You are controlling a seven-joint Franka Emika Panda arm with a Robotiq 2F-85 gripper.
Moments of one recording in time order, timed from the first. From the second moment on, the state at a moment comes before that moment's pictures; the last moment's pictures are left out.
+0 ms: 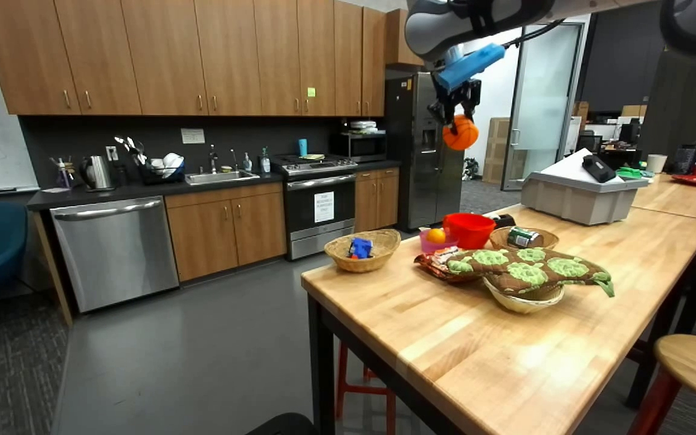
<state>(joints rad) 0.05 0.34 -0.04 -1.16 -0.54 1.62 0.23</state>
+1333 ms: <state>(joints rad) 0.05 0.56 -0.06 -0.81 -0.53 1.40 0.14</state>
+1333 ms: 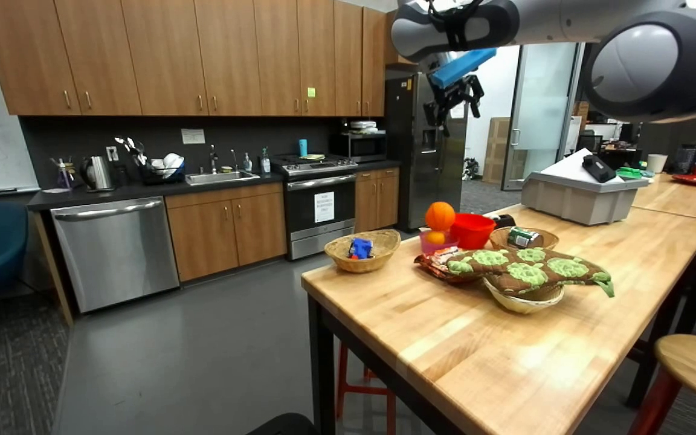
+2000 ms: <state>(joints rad) 0.04 0.59 -0.04 -0.75 -0.46 1.40 0.08</state>
